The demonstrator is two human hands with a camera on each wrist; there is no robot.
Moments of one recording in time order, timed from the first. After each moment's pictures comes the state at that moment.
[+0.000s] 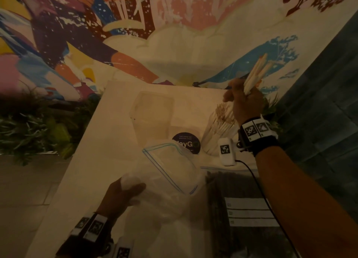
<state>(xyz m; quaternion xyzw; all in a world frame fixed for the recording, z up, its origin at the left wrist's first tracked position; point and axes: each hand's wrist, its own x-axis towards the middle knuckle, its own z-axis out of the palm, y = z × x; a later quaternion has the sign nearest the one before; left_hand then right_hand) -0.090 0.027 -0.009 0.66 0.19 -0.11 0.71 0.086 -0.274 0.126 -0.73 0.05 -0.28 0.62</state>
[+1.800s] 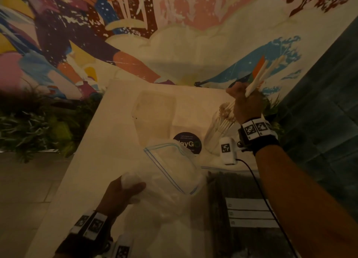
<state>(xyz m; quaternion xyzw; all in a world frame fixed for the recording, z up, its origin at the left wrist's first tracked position) -0.090 0.028 -0.008 0.66 0.18 -0.11 0.72 0.097 -0.283 0.113 -0.79 0.10 -0.26 0.55</state>
